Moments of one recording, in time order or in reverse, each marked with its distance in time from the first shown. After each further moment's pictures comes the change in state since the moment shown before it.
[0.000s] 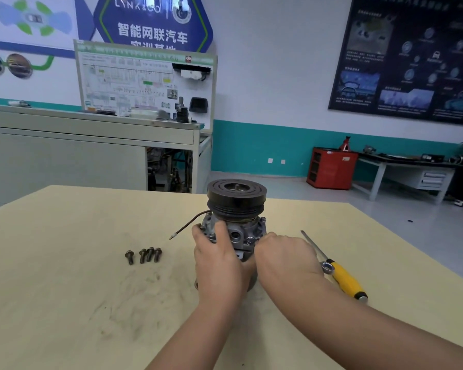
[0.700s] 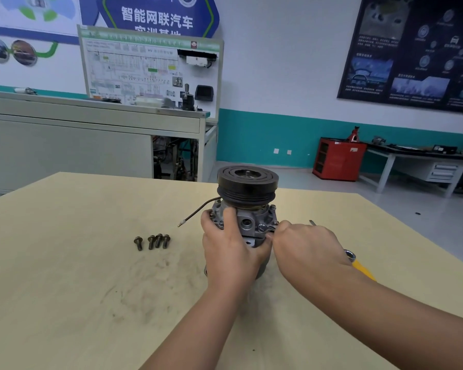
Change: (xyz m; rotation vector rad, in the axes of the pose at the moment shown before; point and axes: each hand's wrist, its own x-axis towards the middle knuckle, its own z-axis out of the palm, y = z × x) left_hand 0.002 -0.007 0.004 -0.072 0.071 0.036; right_hand -0.003 0.016 0.010 -0.062 0.047 -0.116
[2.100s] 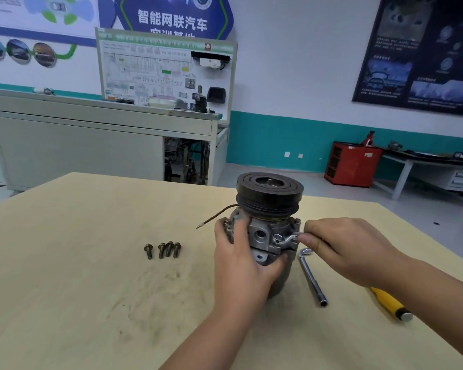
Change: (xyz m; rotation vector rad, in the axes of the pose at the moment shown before) left_hand 0.006 -0.022 0.002 -0.168 0.000 0.126; right_hand 0.028 0.061 0.018 0.224 0.209 -0.242
